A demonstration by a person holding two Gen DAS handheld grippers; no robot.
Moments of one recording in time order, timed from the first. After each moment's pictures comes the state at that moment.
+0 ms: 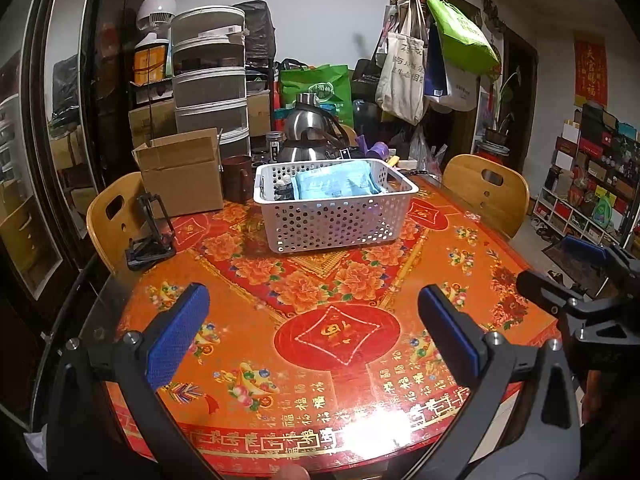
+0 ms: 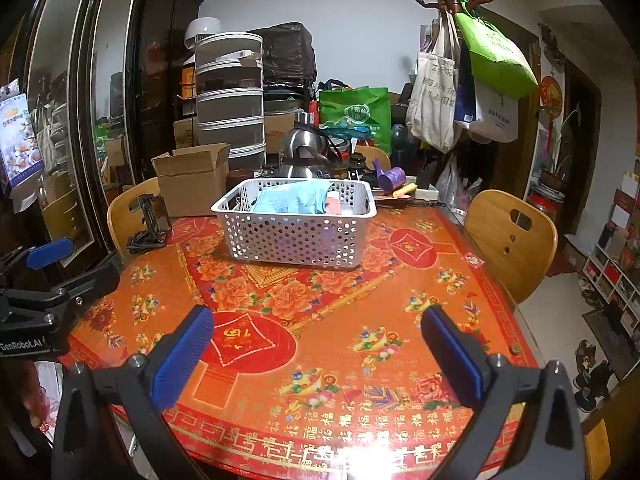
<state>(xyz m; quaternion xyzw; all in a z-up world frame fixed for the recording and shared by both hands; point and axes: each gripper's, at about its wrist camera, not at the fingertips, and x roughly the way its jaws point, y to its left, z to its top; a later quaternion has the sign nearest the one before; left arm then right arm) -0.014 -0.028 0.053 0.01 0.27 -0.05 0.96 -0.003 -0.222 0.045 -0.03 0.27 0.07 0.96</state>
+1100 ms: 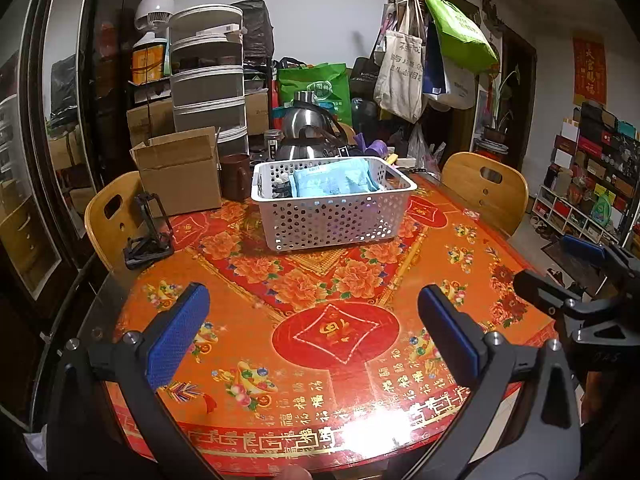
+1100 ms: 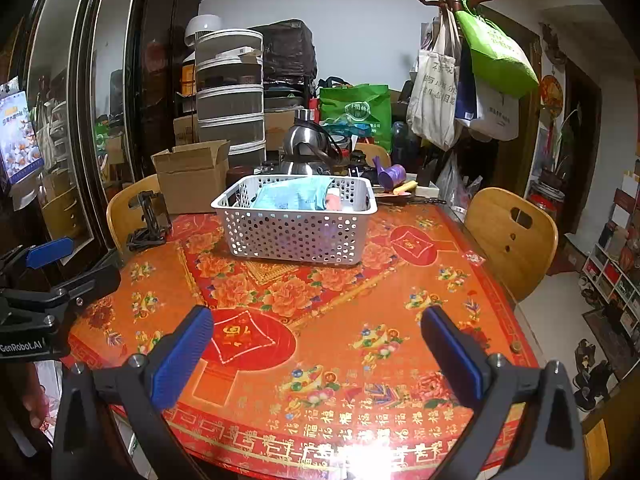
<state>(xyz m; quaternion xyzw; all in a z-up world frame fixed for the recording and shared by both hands) -0.018 -0.036 0.048 0.01 0.27 -0.05 0.96 -0.003 -0.226 0.043 -0.03 0.28 0.07 0.96</state>
